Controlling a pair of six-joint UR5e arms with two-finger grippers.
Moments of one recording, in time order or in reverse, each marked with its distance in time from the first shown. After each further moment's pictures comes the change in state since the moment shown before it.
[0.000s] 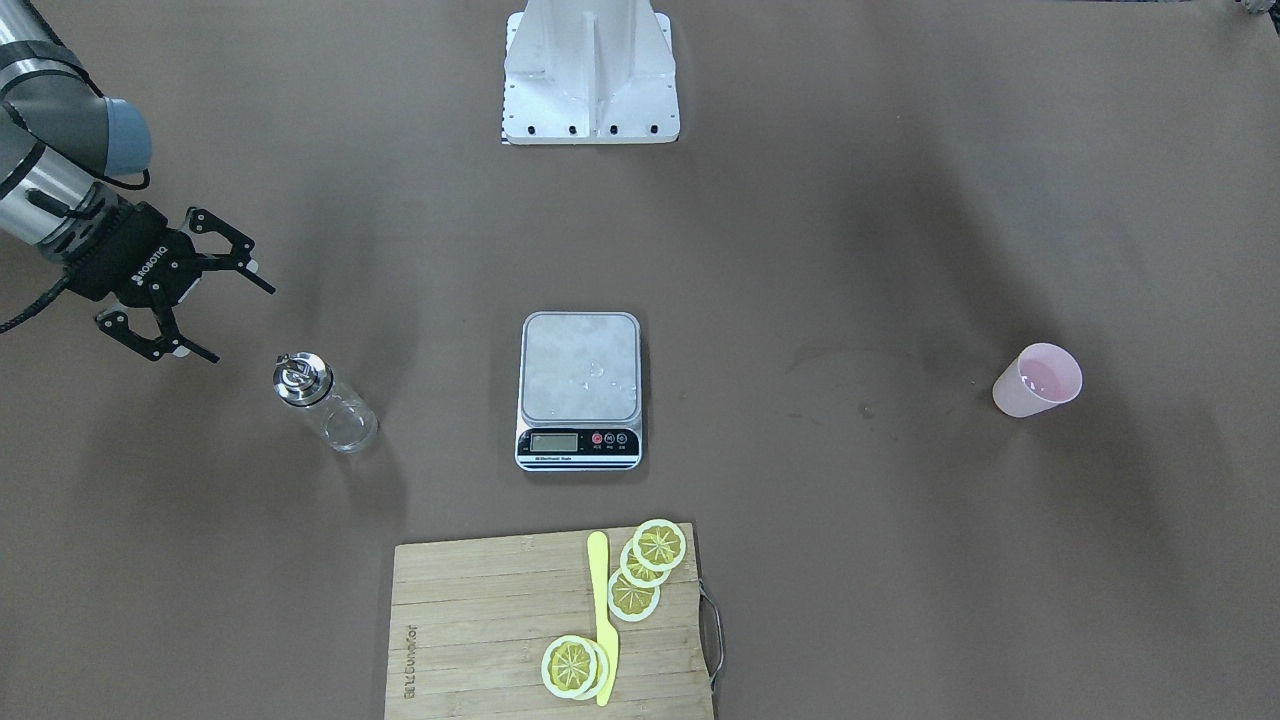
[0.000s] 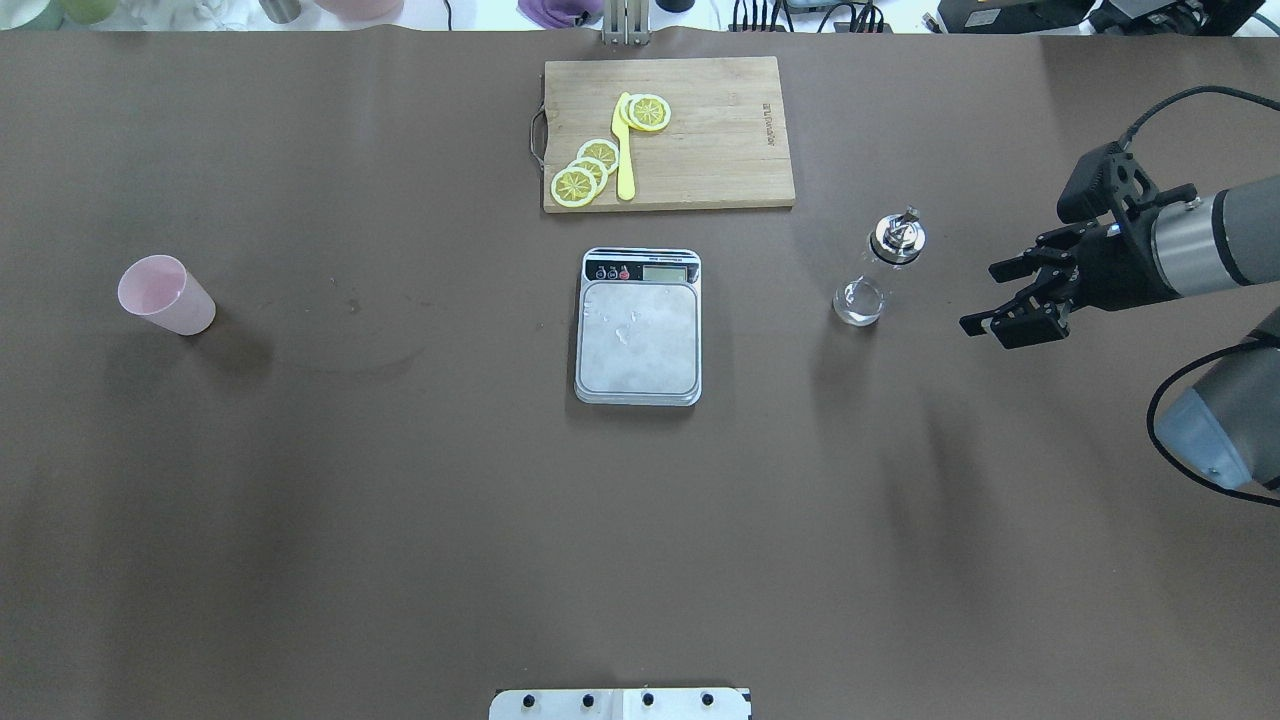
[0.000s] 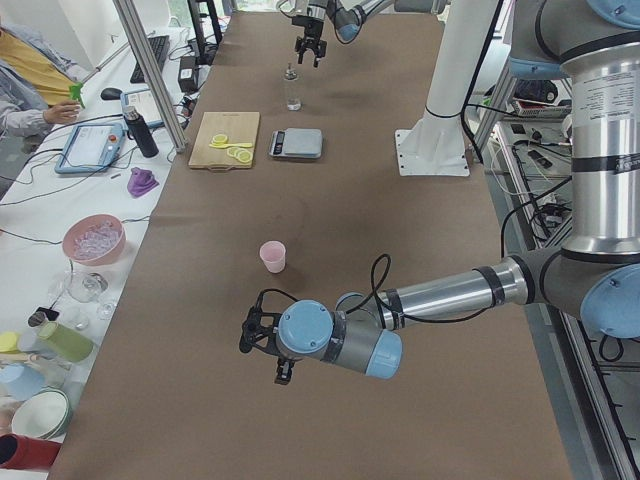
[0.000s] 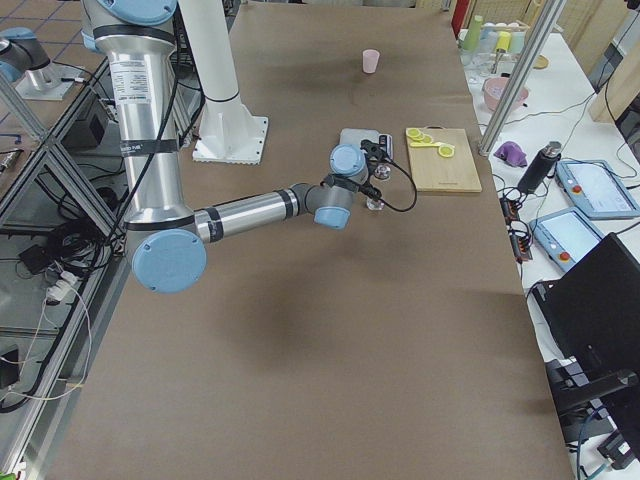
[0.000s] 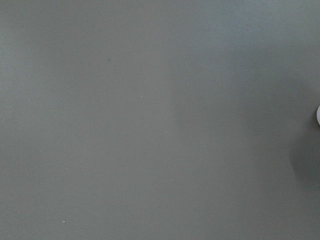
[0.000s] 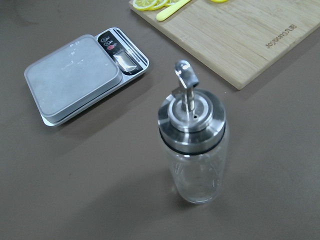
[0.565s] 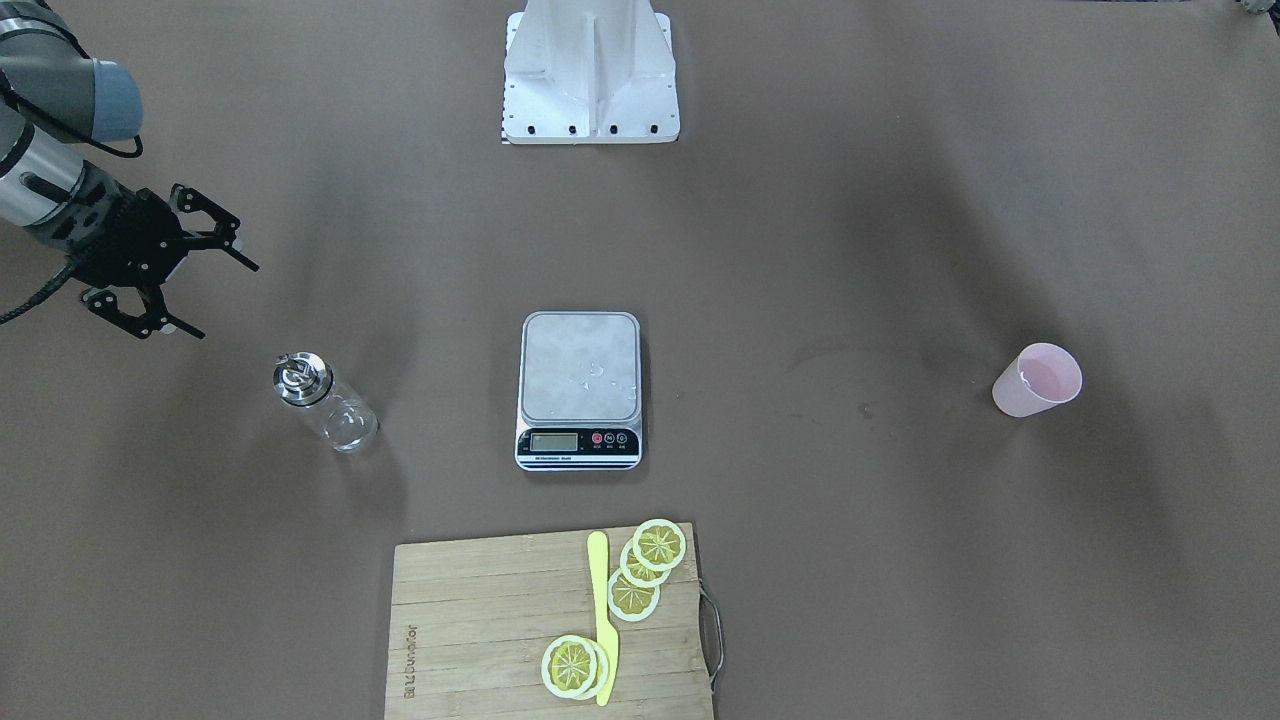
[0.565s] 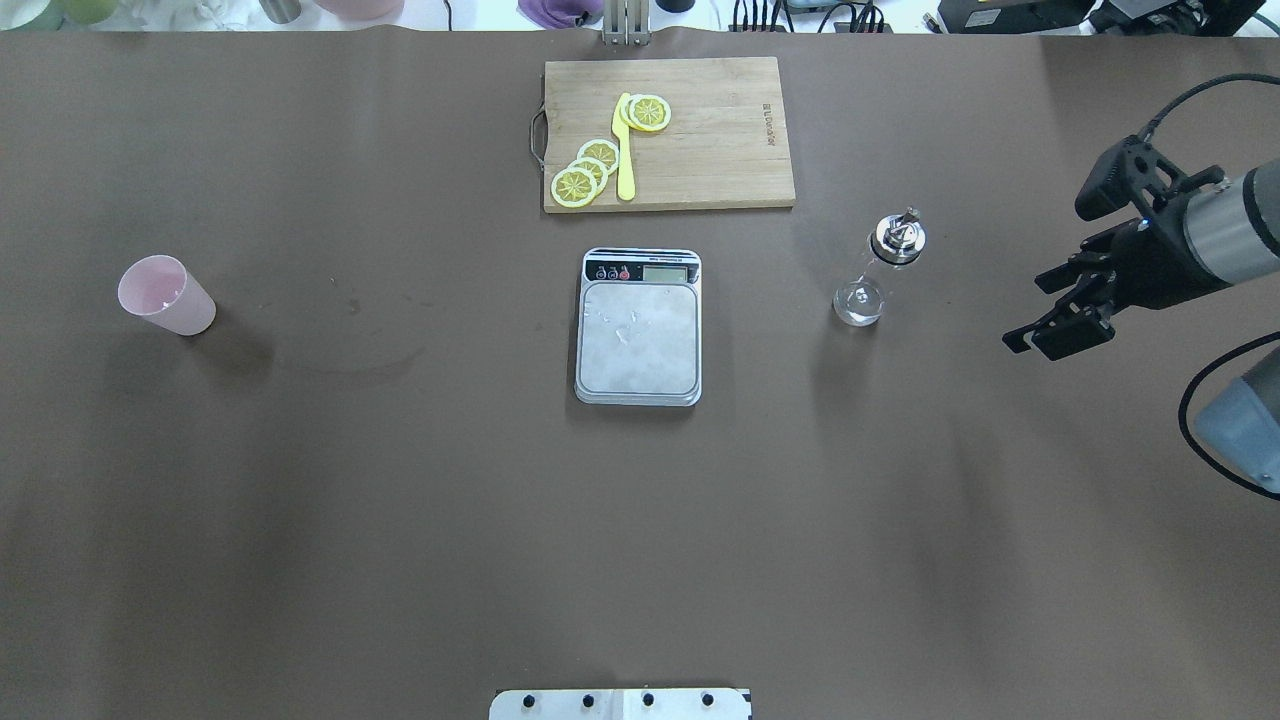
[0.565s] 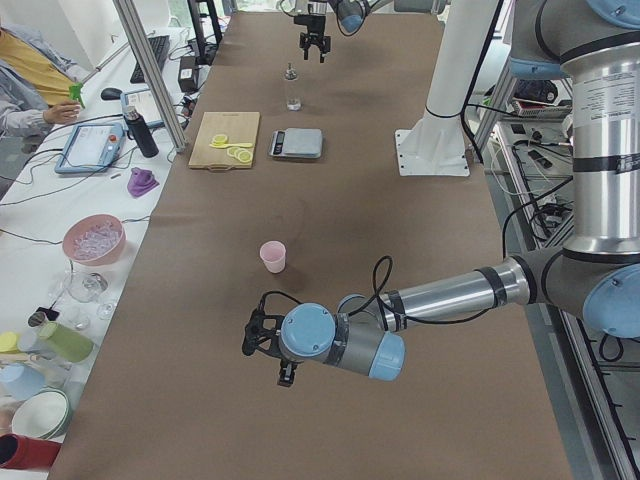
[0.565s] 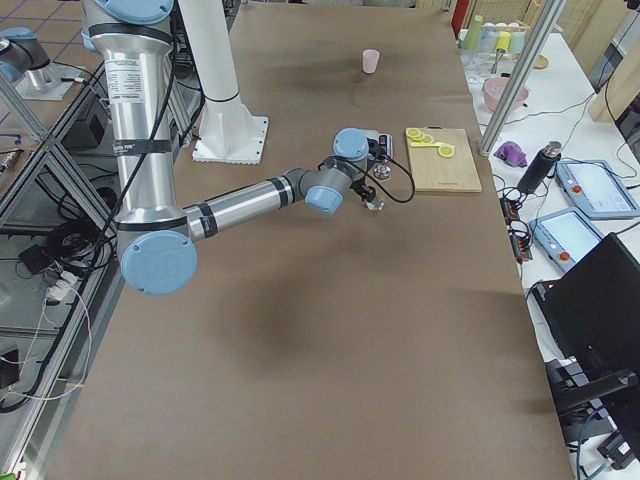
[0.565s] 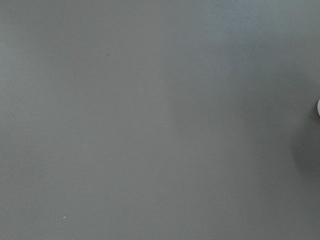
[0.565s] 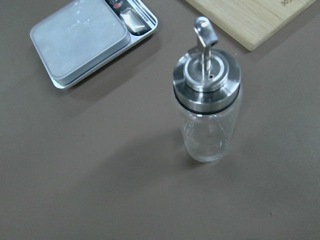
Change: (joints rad) left arm 0.000 0.006 0.009 0.000 -0.002 0.013; right arm 0.023 -0.035 0.110 -0.269 0.080 -0.130
